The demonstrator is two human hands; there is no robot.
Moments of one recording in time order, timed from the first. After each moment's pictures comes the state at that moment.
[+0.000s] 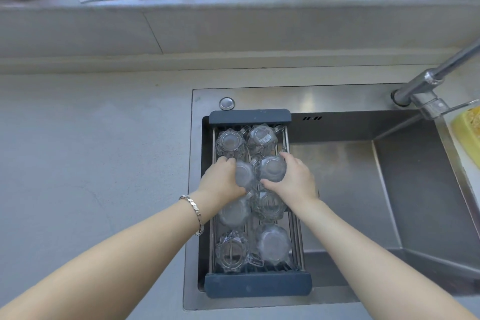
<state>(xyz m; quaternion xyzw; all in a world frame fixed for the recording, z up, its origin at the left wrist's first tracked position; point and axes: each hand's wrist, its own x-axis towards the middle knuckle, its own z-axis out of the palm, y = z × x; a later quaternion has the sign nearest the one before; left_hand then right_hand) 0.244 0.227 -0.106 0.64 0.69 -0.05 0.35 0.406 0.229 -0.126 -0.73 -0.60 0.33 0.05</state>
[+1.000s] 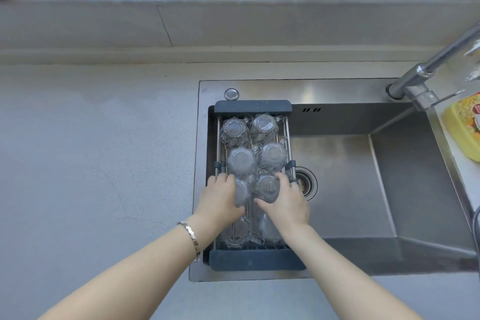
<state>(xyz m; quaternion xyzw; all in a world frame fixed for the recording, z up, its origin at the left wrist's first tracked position) 0.238 0.154 -0.108 0.67 0.67 -0.07 0.31 0.387 0.151 -0.122 -0.76 -0.56 0.33 -0.02</state>
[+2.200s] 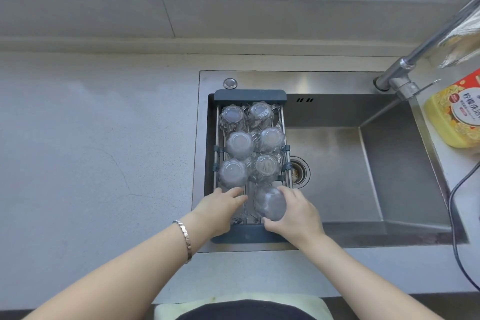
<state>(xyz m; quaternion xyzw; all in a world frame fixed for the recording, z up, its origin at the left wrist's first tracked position) 0.235 0.102 -0.100 0.77 0.50 -0.24 0.31 0.418 0.088 -0.097 -0.70 -0.64 0.33 -0.03</state>
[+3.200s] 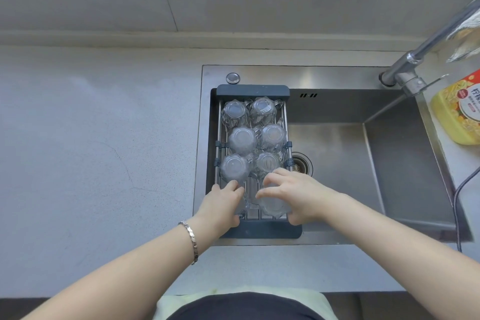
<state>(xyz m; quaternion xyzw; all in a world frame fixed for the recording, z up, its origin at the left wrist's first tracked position) 0.242 0.091 -0.100 0.73 0.58 -0.19 0.31 0.428 0.141 -0.059 -0.31 -0.89 0.24 -0.22</state>
